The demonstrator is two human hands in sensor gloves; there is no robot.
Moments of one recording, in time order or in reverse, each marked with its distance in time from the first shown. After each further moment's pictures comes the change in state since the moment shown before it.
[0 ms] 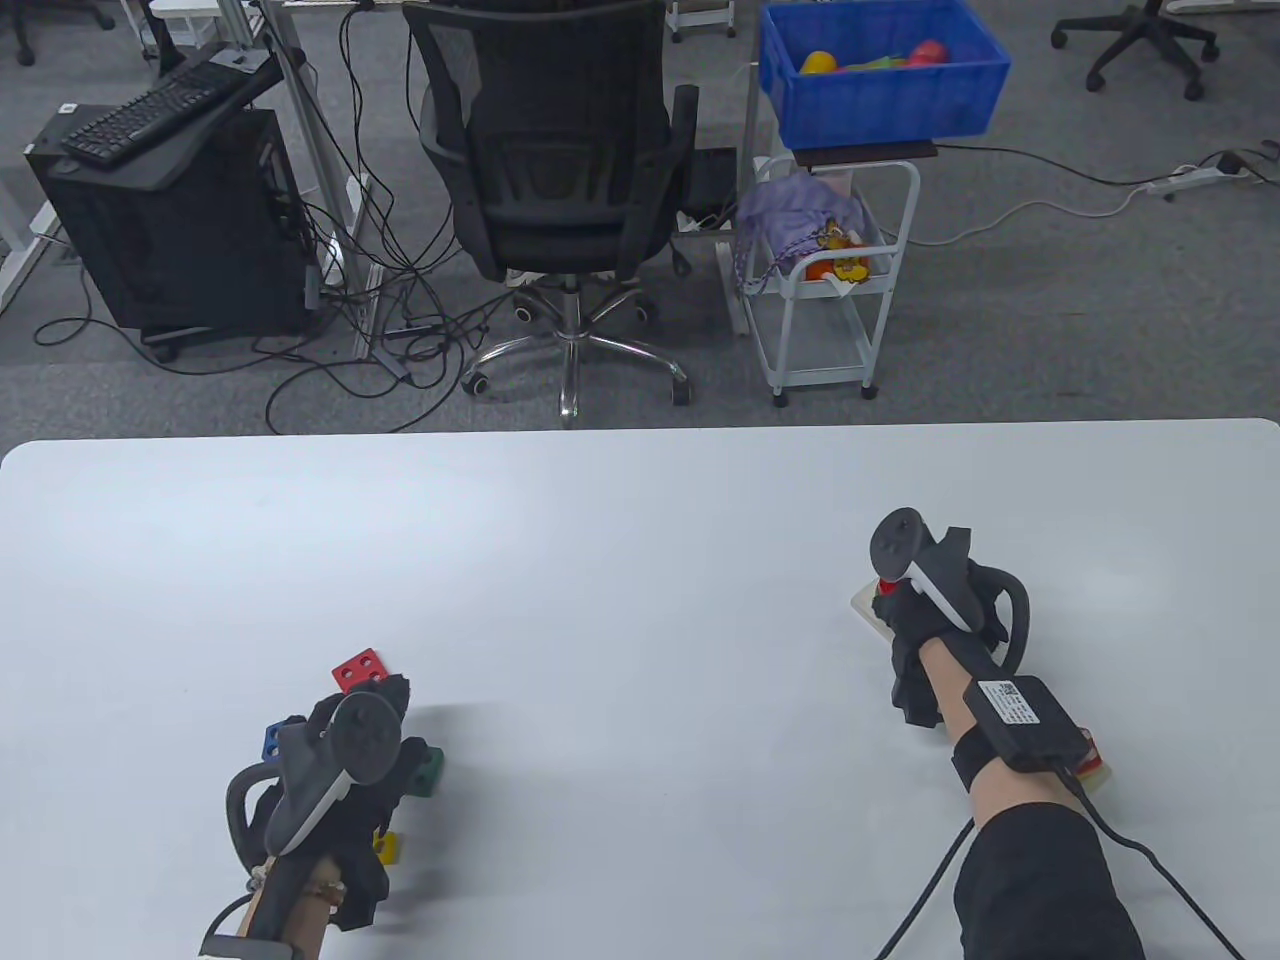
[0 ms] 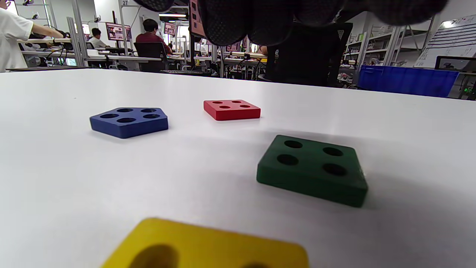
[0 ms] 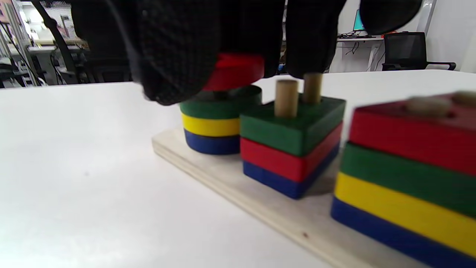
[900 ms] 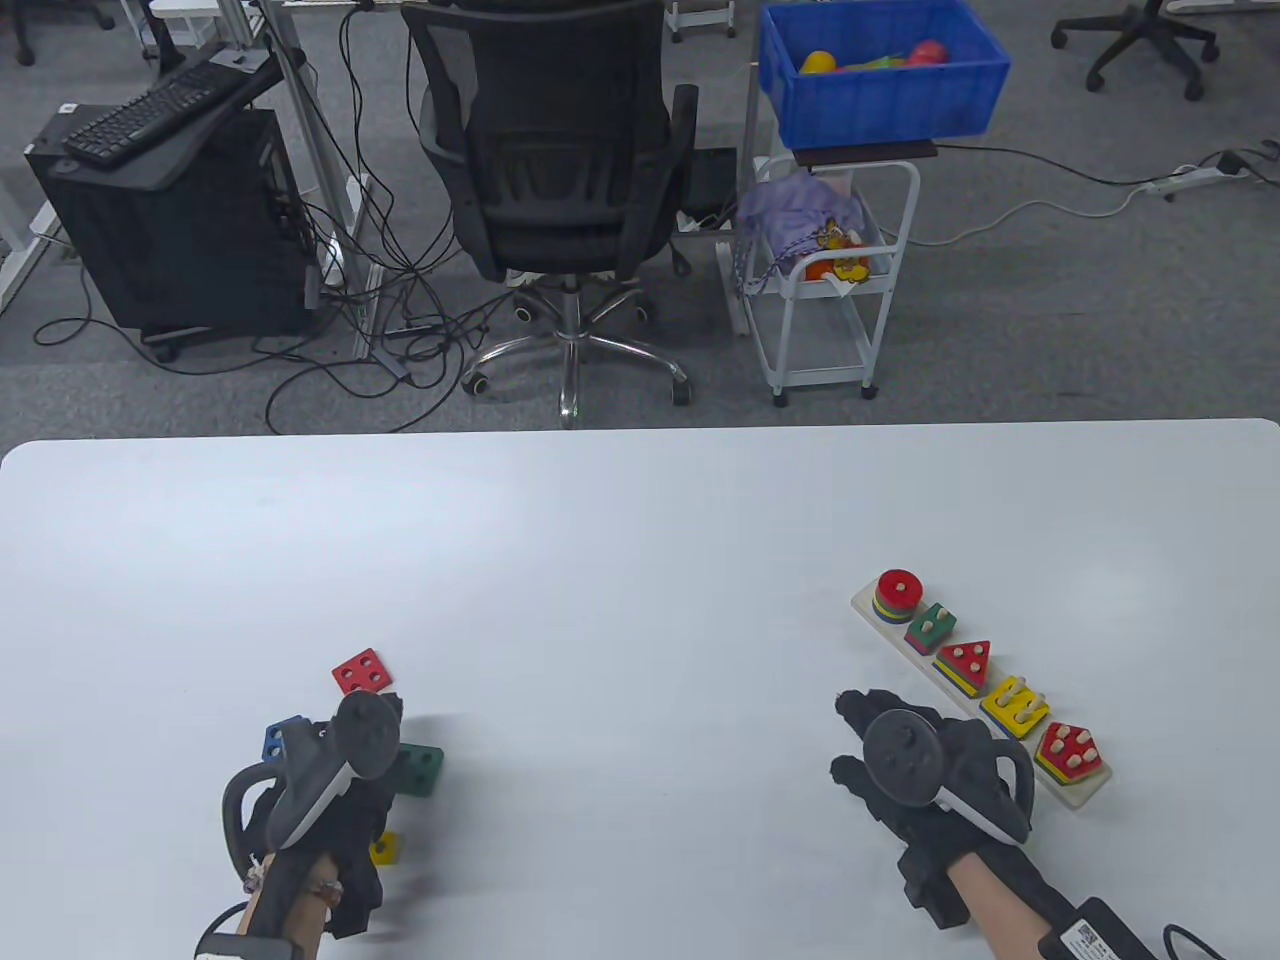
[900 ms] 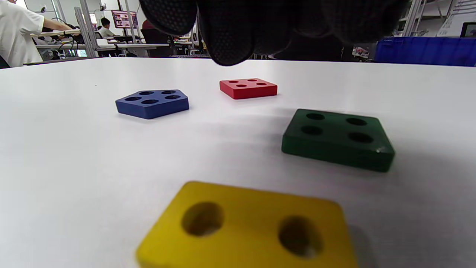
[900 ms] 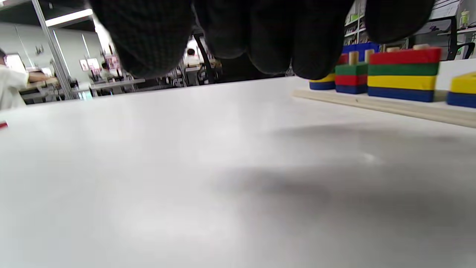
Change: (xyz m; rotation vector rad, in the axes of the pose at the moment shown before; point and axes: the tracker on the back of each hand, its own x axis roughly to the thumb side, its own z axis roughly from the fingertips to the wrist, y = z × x) left_hand 0.001 -0.006 -0.001 -0.089 0.045 -0.068; right_hand -0.018 0.022 0.167 -0.013 -0.456 -0.081
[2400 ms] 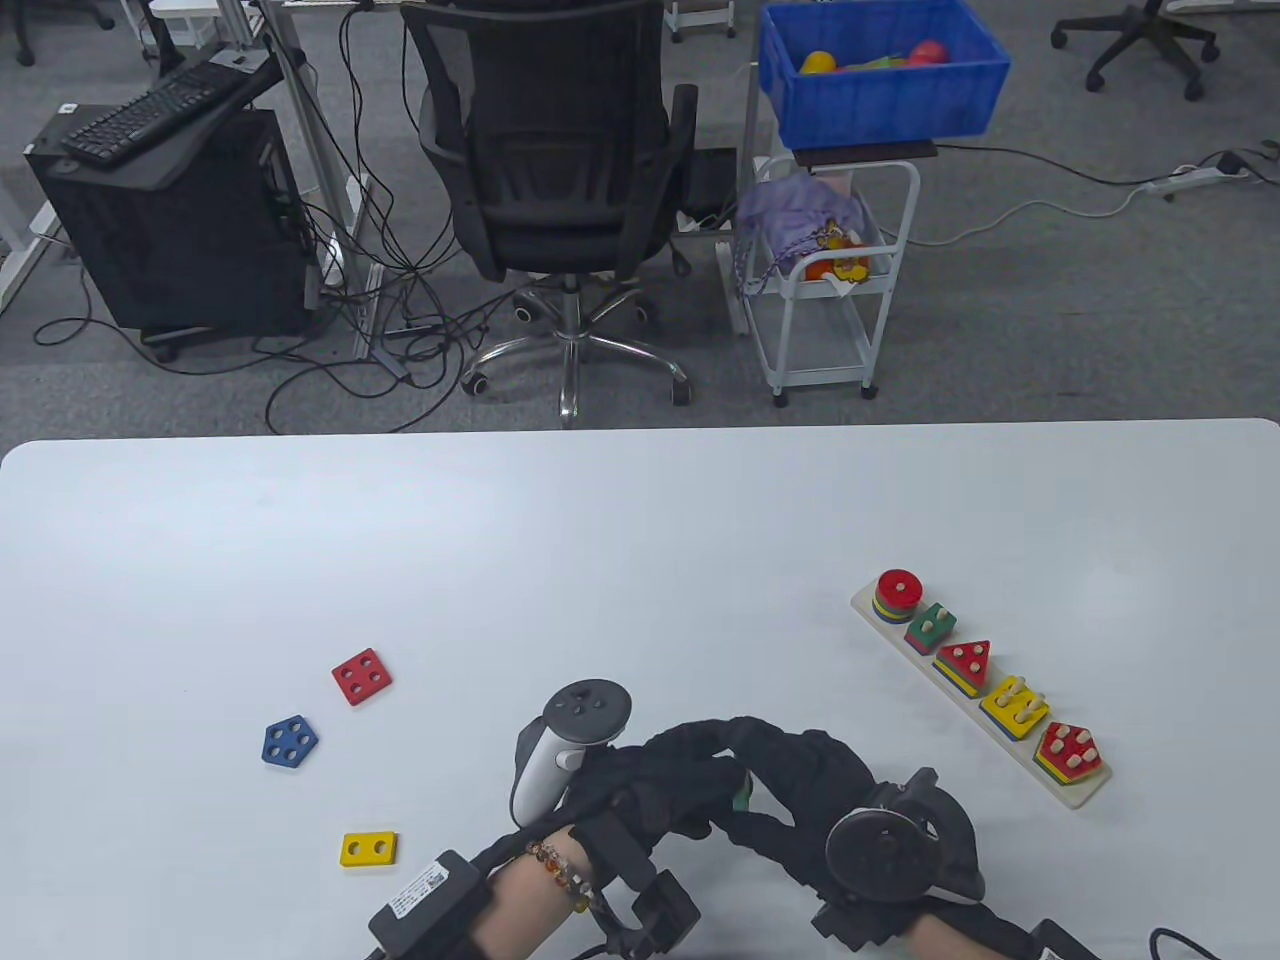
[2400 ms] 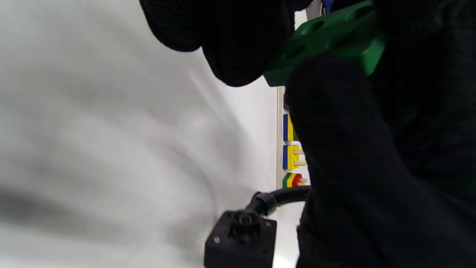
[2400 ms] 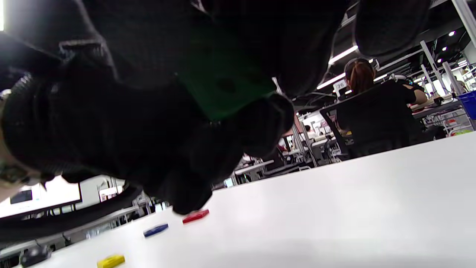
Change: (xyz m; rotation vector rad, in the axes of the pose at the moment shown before) left_hand 0.211 -0.016 0.051 -0.820 -0.456 1.068; right_hand 0.079 -0.020 0.043 -0.349 -0.525 -0.352
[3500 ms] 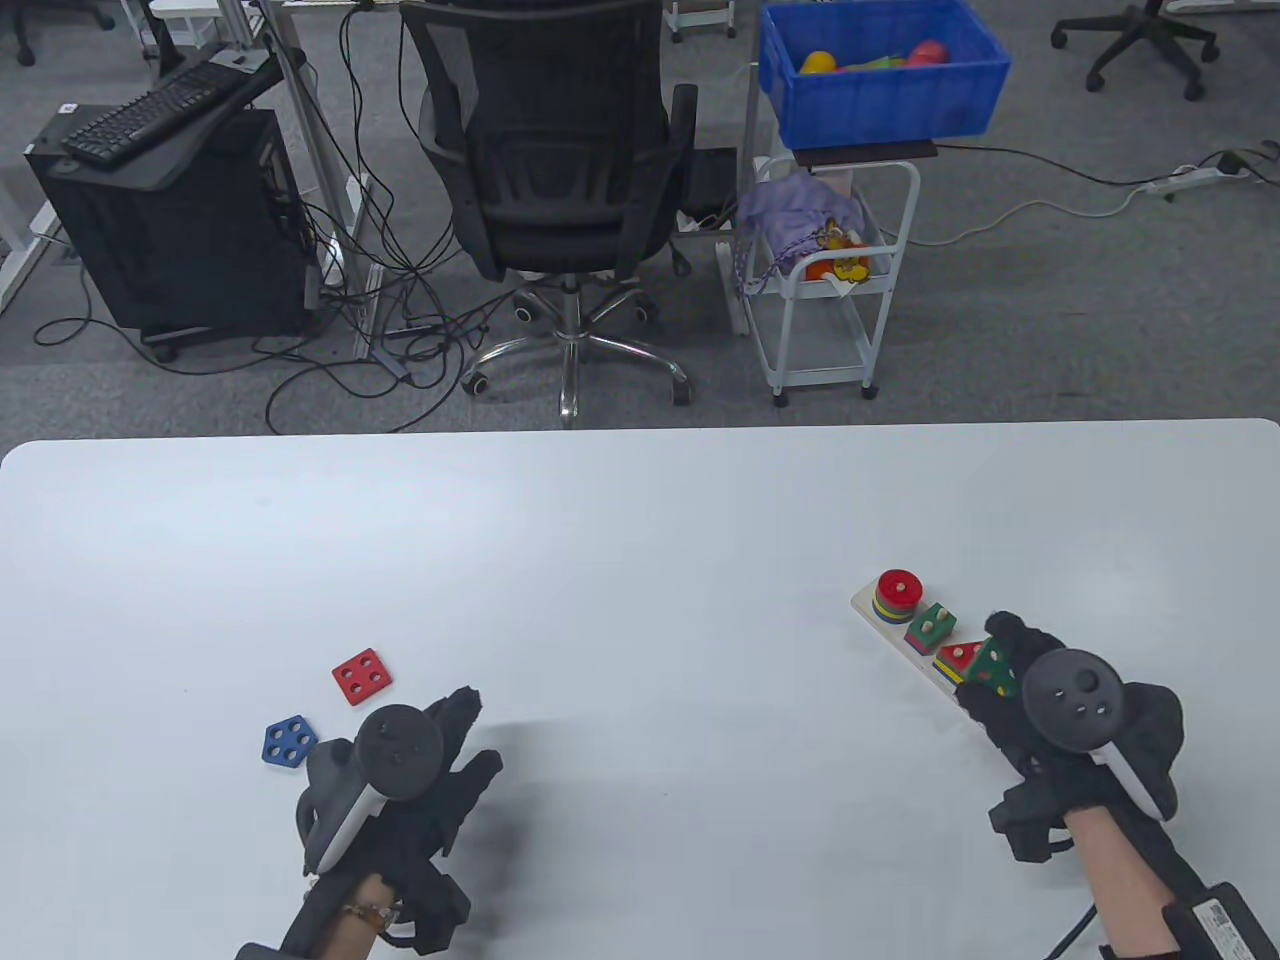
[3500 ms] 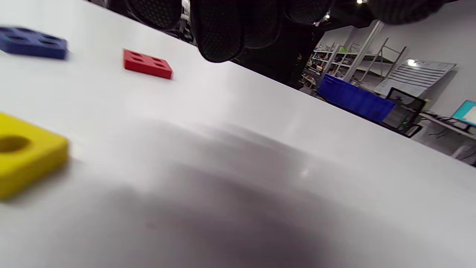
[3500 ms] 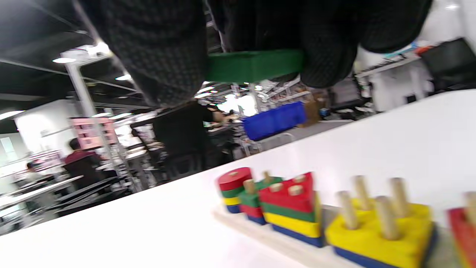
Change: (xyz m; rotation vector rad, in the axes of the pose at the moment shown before) left_hand -0.059 0.131 0.114 0.802 0.191 -0.843; right_hand -0.151 -0.118 0.017 -0.033 0.796 0.255
